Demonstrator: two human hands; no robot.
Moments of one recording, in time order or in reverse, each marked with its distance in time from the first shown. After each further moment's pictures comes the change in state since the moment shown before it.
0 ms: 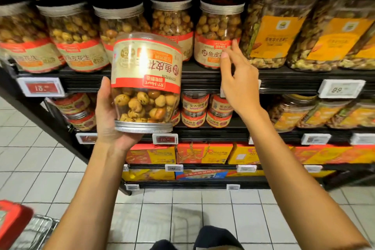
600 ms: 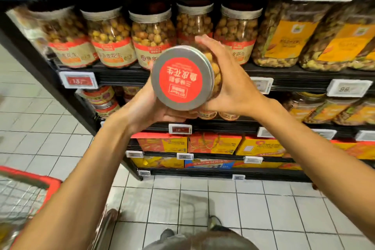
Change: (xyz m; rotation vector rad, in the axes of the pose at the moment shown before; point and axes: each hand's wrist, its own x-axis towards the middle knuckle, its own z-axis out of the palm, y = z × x) left_hand -0.004 0.040 0.025 0.659 0.118 -0.431; right_hand -0.011 -0.051 -0.002 0.021 -0.403 -0.581
